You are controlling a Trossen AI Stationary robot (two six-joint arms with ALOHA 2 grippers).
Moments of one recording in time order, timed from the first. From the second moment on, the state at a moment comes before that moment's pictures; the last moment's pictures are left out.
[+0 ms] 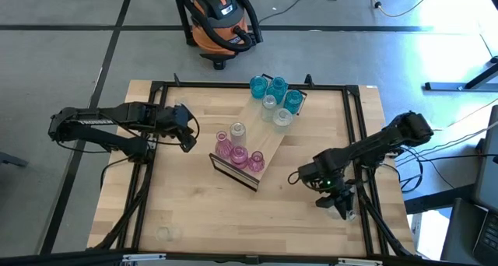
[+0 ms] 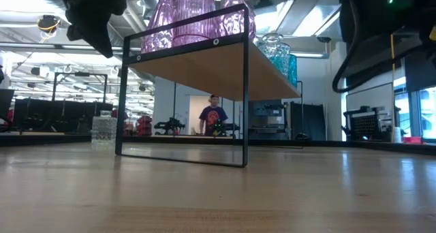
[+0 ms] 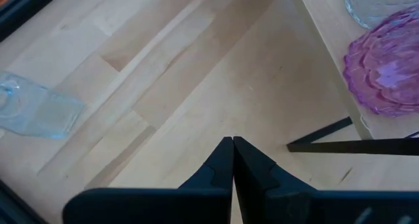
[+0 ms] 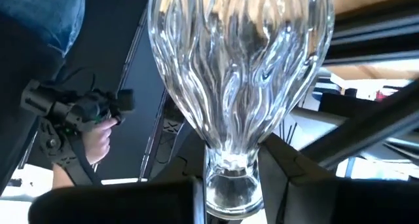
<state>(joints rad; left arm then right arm) 0.08 0.97 0.95 -1.03 -0.25 -0.60 0.33 1.50 0.82 -1.04 -1.22 1.03</state>
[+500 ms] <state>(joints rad) 0.07 0.97 0.95 -1.00 -0.26 -0.62 0.37 1.67 0.82 -0.86 -1.24 1.01</state>
